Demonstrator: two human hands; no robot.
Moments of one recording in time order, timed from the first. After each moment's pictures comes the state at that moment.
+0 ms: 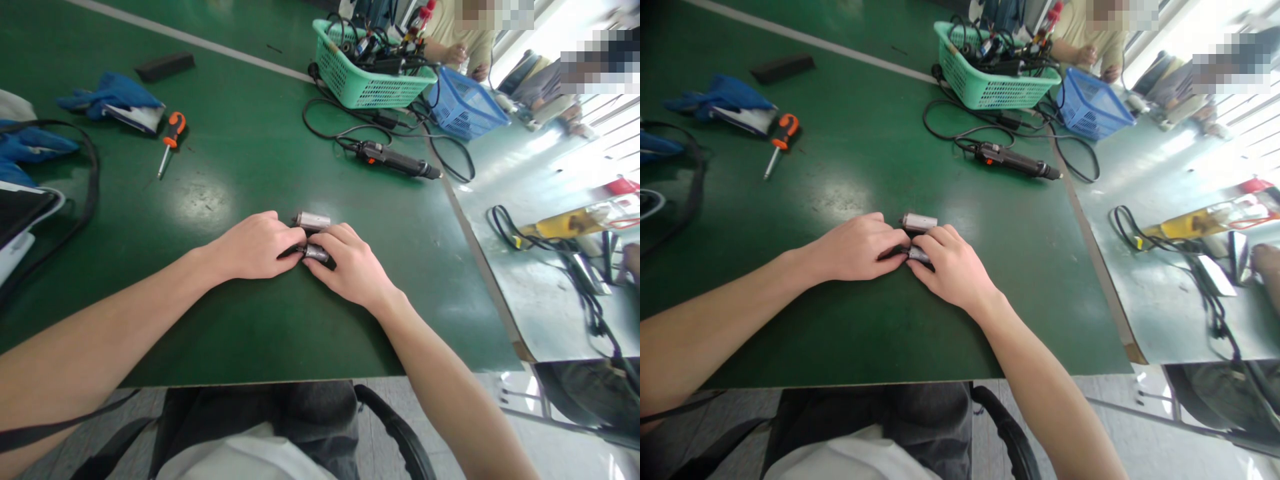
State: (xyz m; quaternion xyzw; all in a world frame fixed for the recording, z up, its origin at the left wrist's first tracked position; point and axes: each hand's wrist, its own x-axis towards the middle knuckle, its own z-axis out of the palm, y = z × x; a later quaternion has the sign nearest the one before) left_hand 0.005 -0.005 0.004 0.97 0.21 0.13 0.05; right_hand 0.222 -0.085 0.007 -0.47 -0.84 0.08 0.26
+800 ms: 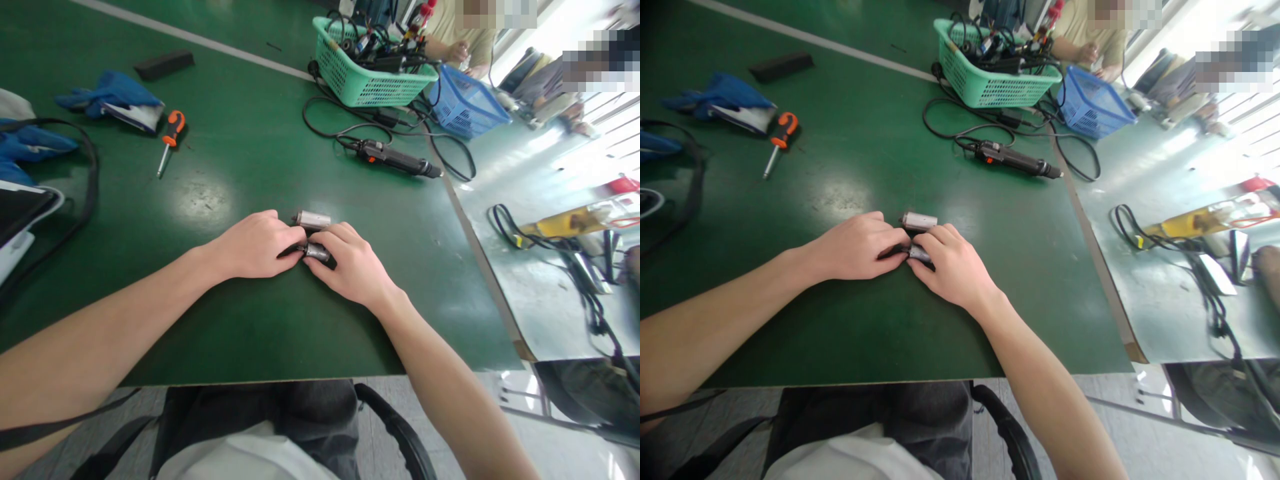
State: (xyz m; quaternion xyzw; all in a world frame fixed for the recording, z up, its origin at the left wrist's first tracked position) left_hand 0.005 -0.004 0.003 0.97 0.20 0.15 0.04; right_hand 0.222 -0.085 0.009 -0.47 -0.84 0.09 0.26
